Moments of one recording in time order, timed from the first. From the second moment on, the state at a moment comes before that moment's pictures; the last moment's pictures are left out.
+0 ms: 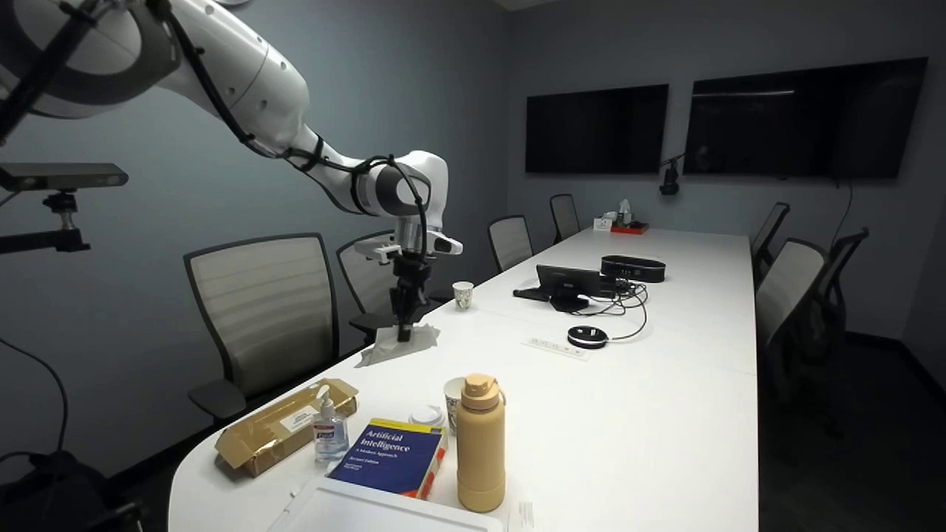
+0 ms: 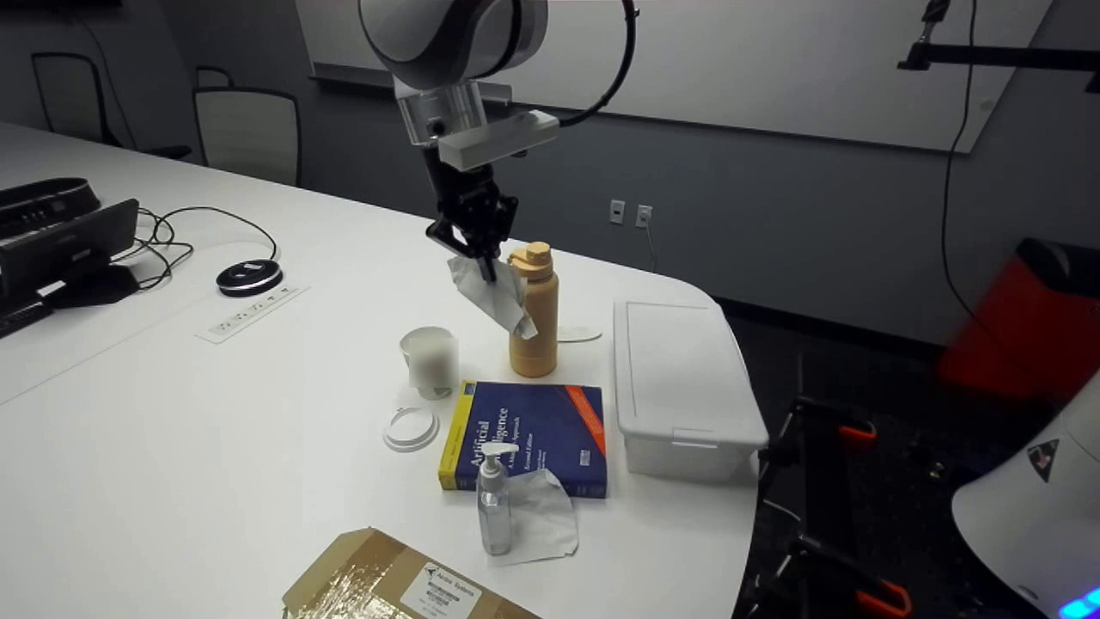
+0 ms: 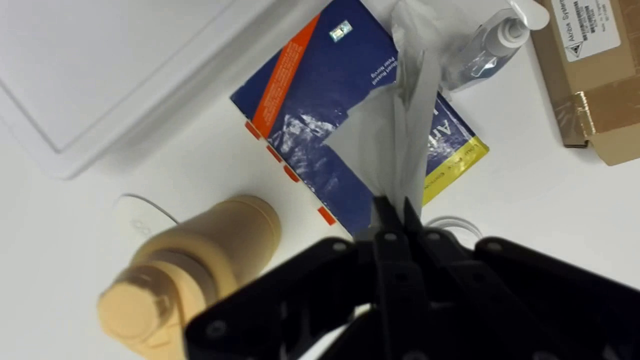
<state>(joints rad) -0.01 0.55 -0.09 -1.62 0.04 1.93 0.26</state>
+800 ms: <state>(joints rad) -0.01 0.52 -0.12 -1.68 0.03 1.93 0.34</state>
